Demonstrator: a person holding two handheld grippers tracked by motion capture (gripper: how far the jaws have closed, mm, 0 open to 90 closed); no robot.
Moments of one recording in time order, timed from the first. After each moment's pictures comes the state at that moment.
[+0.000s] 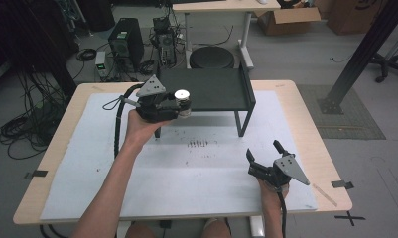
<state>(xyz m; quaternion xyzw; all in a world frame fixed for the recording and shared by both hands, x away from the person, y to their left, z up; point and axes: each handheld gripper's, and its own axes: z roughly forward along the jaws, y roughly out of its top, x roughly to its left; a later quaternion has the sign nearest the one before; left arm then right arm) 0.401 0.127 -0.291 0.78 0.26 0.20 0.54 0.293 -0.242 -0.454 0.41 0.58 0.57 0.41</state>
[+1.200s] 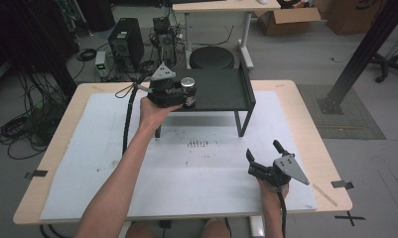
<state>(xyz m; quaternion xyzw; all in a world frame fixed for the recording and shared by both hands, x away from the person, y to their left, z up) 0.451 0.107 -0.296 0.76 0.31 0.21 0.53 0.293 -0.242 -0.453 0.41 0.58 0.57 0.41</state>
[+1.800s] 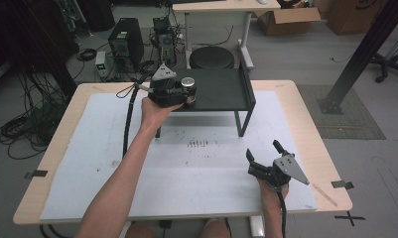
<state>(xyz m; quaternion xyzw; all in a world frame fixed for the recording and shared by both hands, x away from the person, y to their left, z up) 0.456 0.106 -0.301 0.76 0.32 0.21 0.53 0.293 -0.242 -0.453 0.41 0.58 0.57 0.41</state>
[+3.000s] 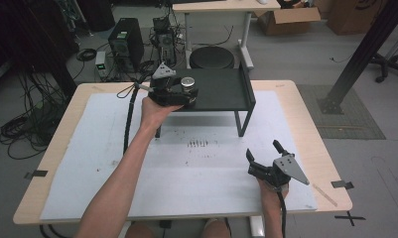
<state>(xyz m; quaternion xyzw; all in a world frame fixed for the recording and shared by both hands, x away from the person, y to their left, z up) 0.457 0.104 -0.299 0.75 0.34 0.21 0.53 0.293 -0.242 -0.453 0.41 0.58 0.57 0.41</state>
